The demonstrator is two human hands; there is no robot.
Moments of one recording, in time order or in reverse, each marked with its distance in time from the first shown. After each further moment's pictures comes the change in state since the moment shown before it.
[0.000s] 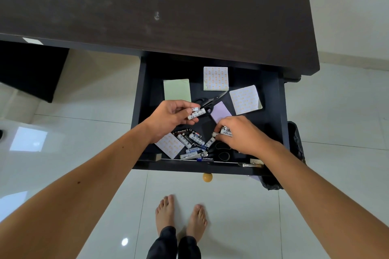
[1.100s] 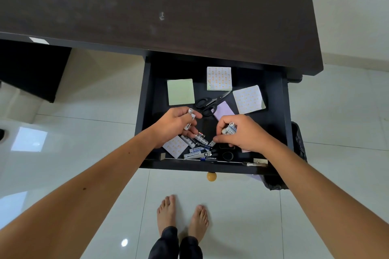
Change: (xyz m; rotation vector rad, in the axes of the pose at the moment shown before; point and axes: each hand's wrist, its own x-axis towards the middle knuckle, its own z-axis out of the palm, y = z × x) left_hand -0.006 -0.008 0.004 0.128 -0.019 -0.109; right_hand -0.007 -0.010 -0.007 0.404 -0.036 0.057
